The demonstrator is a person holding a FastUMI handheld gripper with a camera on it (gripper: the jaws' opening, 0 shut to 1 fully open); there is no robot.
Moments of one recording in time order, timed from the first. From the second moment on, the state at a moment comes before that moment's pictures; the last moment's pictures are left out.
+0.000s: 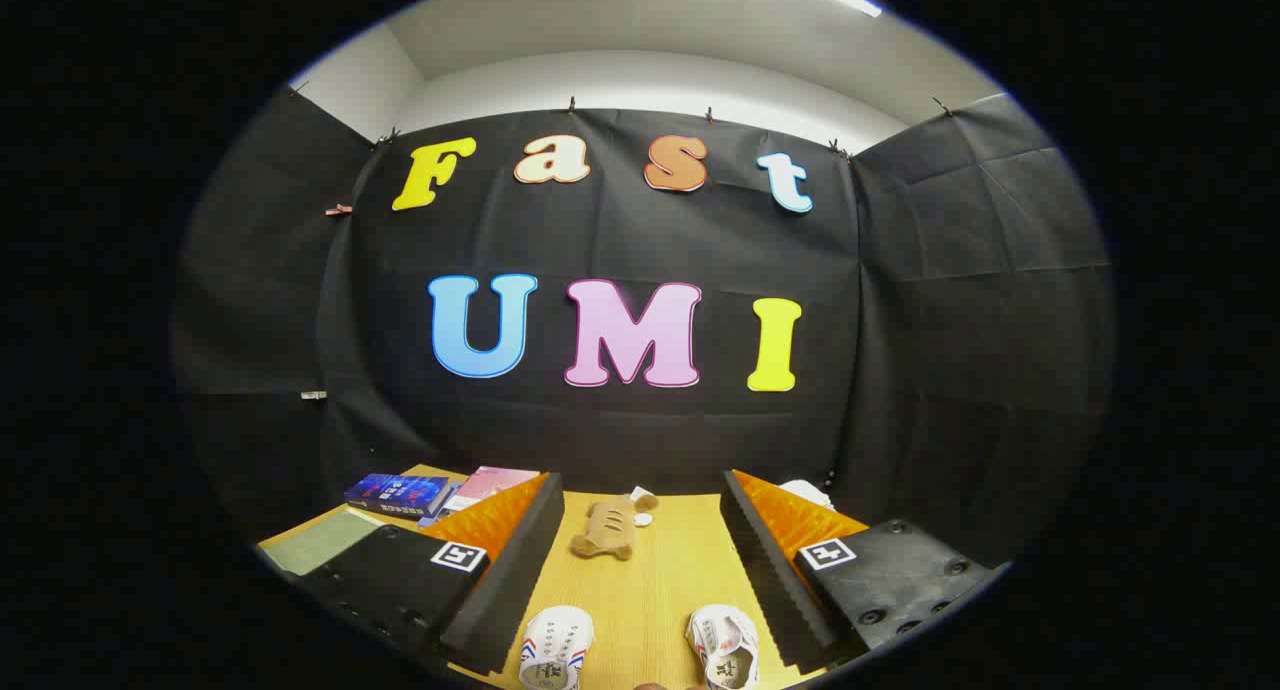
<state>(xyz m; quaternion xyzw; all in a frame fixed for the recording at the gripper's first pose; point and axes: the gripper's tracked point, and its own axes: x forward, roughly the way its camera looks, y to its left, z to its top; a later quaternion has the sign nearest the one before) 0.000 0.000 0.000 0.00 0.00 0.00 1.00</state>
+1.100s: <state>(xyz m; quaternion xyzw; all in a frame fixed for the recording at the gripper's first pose) -0.006 -0.008 -0.009 0.00 0.02 0.00 1.00</state>
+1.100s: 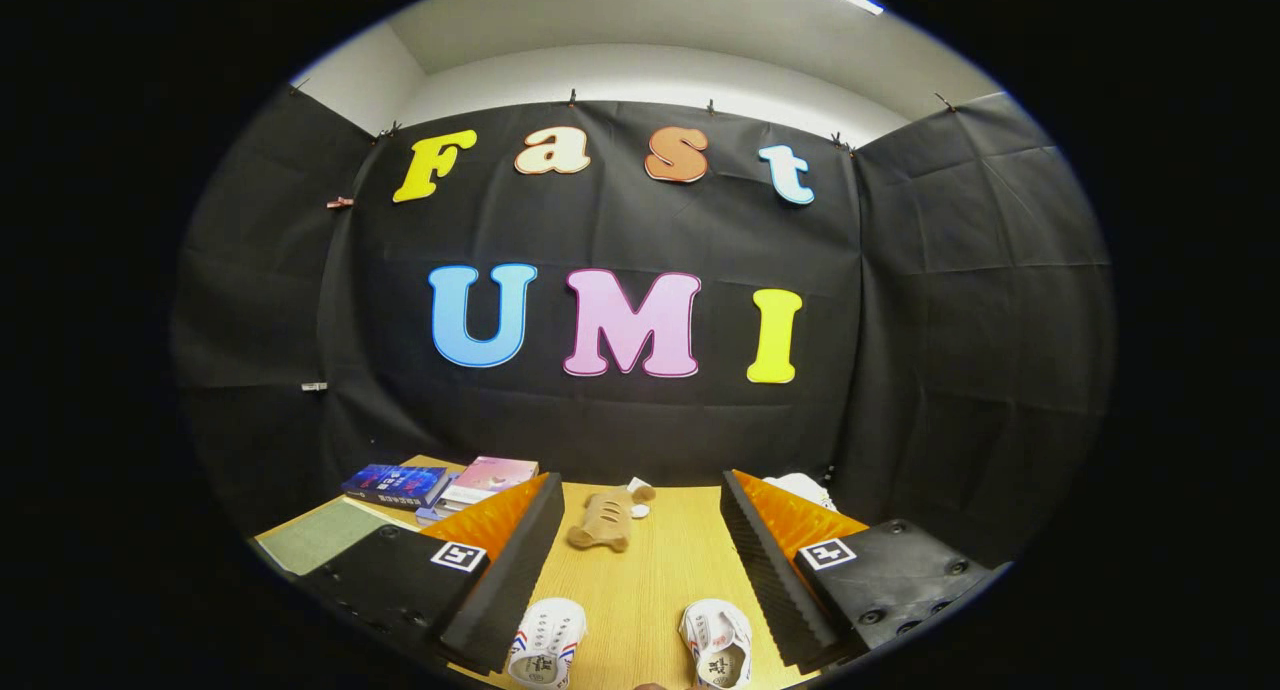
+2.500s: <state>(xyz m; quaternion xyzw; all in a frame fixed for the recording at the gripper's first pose) -0.080 0.172 -0.213 0.30 0.35 0.33 0.82</state>
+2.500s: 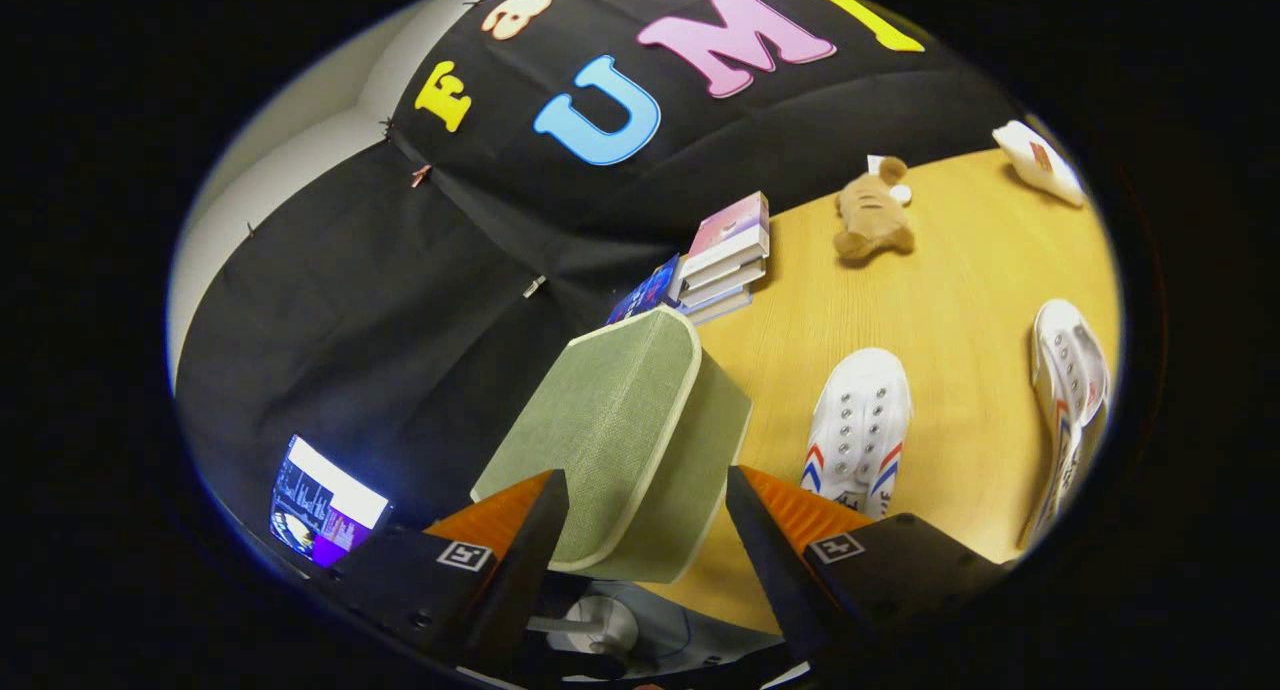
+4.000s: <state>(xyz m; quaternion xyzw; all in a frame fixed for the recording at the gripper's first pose) -0.101 0.248 -0.167 0.57 0.44 0.44 0.54</state>
